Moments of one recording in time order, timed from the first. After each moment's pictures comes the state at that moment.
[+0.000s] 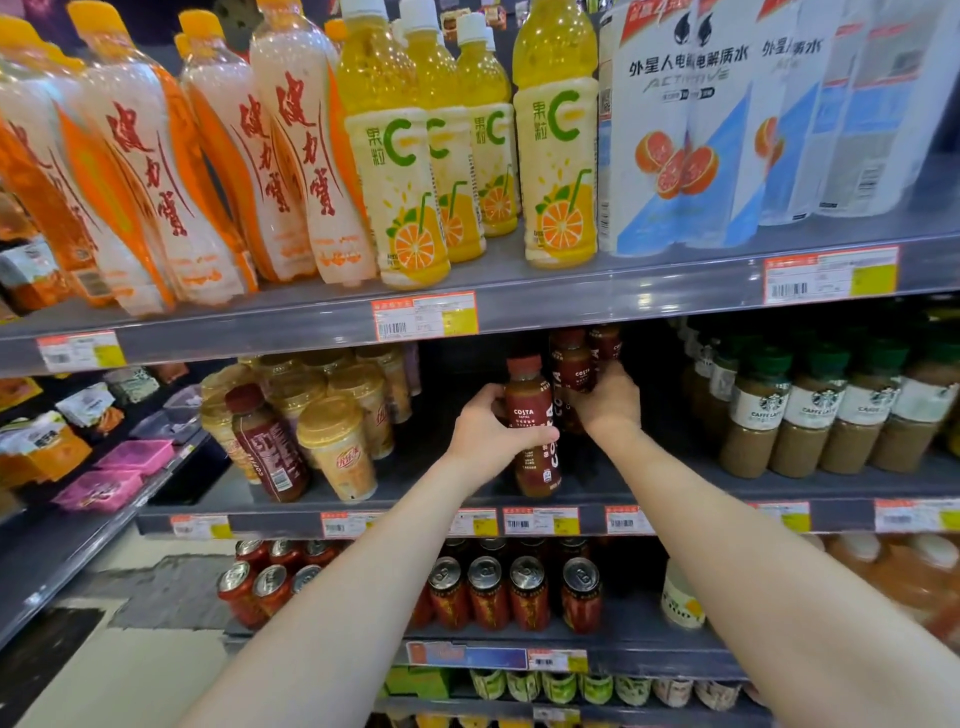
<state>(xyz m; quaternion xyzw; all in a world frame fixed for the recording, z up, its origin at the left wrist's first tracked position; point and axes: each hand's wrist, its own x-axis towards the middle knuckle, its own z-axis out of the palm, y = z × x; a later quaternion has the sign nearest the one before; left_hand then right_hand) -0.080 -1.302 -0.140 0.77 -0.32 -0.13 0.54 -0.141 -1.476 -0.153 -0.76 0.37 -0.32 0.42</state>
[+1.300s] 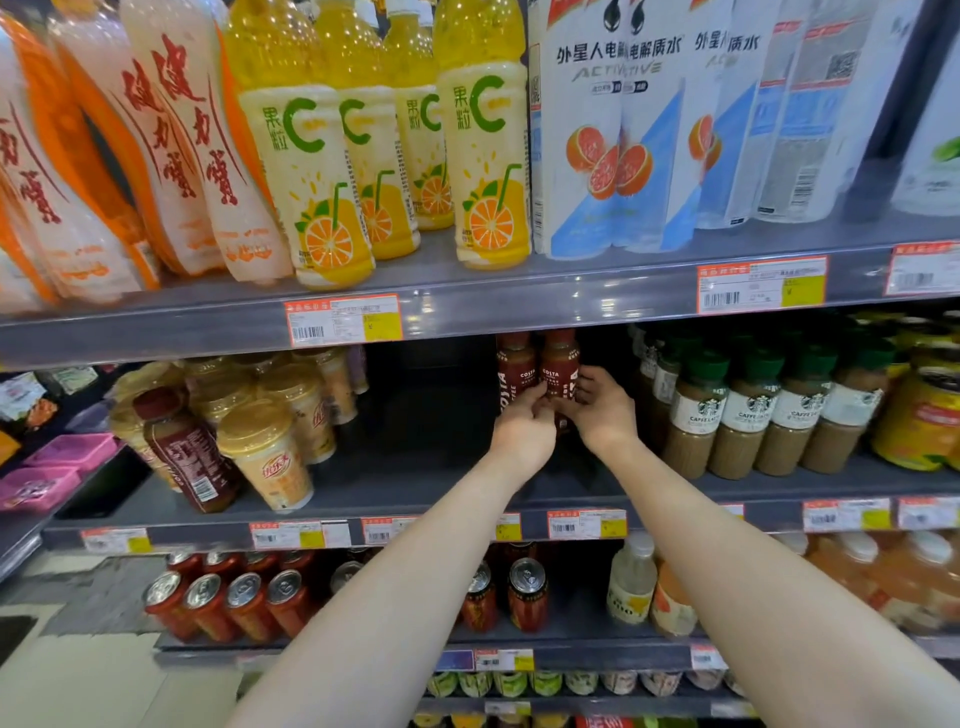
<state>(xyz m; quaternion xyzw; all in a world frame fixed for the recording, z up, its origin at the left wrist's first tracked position) -0.124 -1.412 -0.164 0.77 -0.29 -0.20 0.53 -0.179 -1.531 -0.181 -0.72 0.30 -0.34 0.52</state>
